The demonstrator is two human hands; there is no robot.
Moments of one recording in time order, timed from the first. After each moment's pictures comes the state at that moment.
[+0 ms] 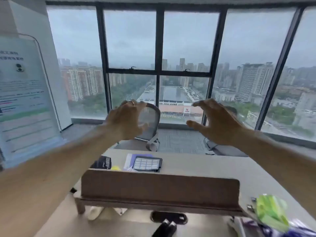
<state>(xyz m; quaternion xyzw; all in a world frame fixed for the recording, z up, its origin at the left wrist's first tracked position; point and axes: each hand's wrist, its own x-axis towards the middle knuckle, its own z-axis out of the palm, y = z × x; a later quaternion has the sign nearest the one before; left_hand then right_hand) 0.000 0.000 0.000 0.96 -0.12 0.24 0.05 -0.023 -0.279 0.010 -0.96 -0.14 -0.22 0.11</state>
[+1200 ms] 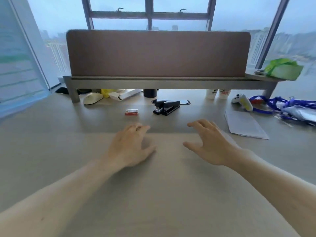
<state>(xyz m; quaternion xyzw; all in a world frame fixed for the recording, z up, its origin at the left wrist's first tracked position) -0.205 0.004 -0.600 0.98 -0.14 0.11 0.10 -0.230 -0.267 -0.576 -0.98 -0.11 -0.08 0.11</state>
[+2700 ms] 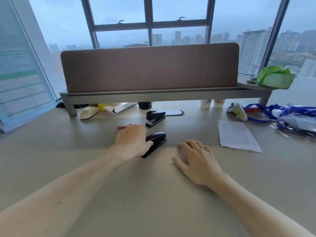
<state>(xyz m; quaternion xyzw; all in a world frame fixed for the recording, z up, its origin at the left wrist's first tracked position) -0.173 -0.062 -0.543 1.00 -0.04 0.08 0.02 -0.210 -0.284 -0.616 -0.98 -0.11 -0.09 0.10</state>
